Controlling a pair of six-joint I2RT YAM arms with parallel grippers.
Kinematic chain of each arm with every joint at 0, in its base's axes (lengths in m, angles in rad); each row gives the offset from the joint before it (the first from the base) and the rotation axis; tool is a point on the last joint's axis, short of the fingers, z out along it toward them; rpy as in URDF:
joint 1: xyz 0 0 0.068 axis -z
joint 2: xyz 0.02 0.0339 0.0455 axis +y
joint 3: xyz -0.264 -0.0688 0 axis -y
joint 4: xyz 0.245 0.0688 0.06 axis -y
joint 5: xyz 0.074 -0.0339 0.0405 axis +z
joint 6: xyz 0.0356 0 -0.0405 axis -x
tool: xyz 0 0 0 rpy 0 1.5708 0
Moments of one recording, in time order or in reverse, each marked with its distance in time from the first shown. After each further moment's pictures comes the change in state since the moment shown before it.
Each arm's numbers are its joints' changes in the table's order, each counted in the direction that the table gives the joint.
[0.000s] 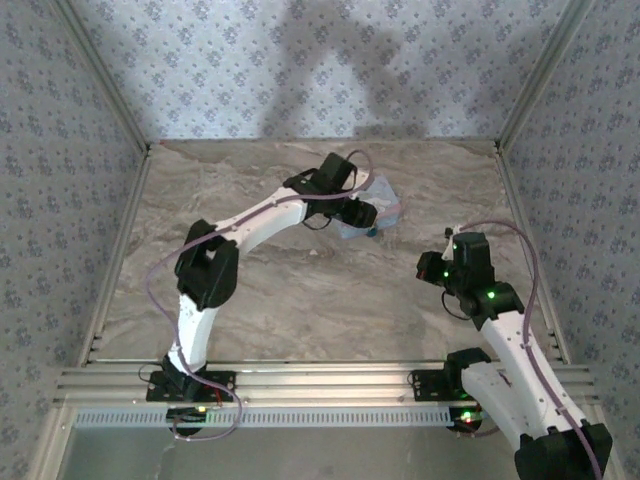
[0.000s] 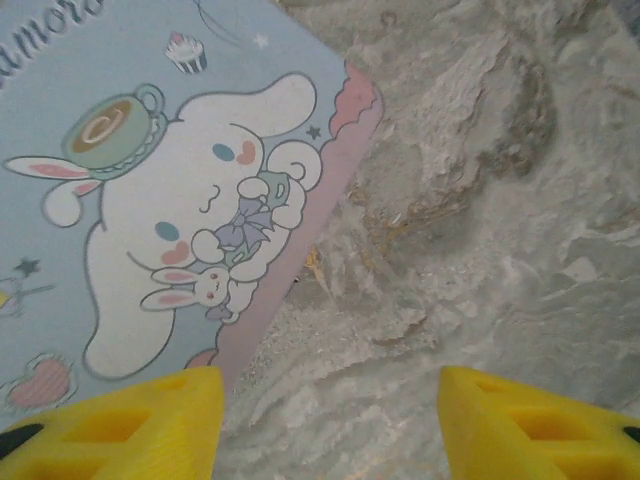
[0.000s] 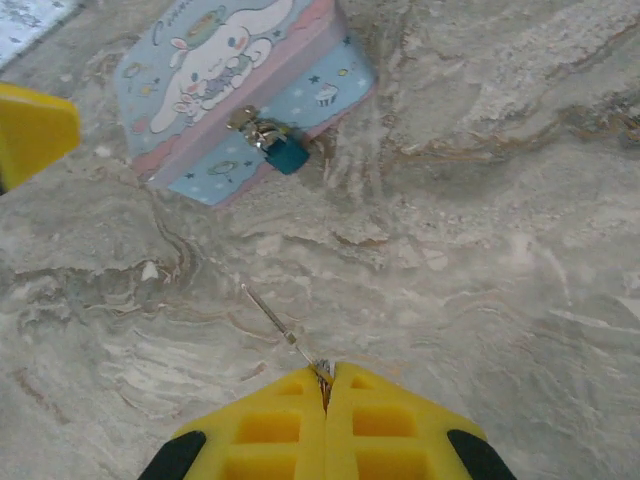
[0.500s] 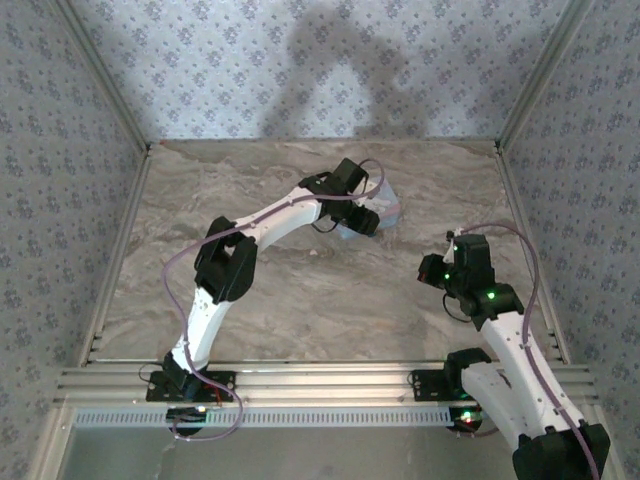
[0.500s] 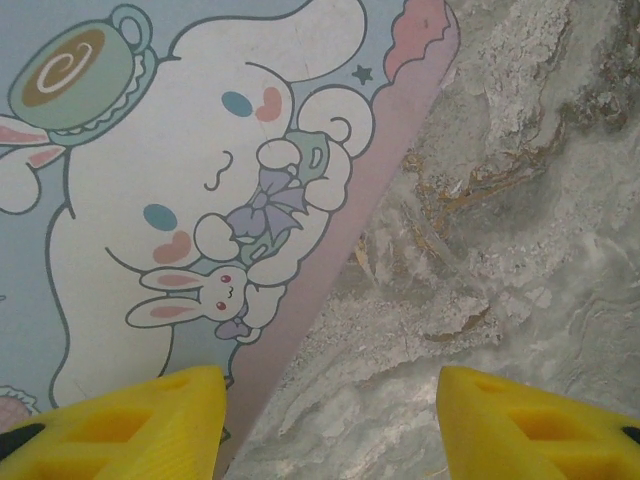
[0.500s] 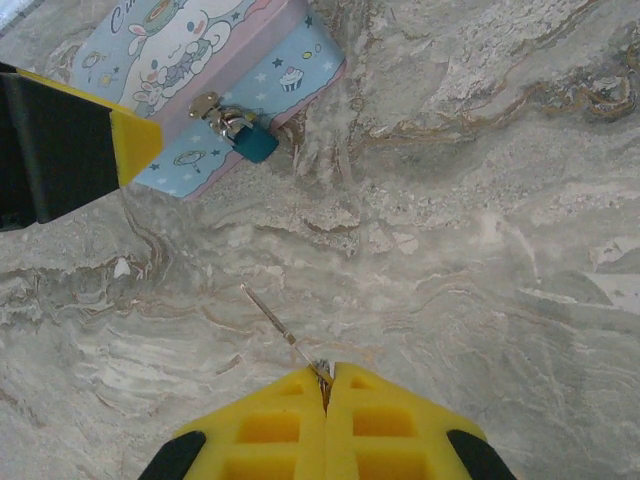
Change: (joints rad) left arm 0.022 0.101 0.091 -0.093 0.066 -0.037; right arm 0.016 -0.002 -0.015 -0.020 0.001 0.000
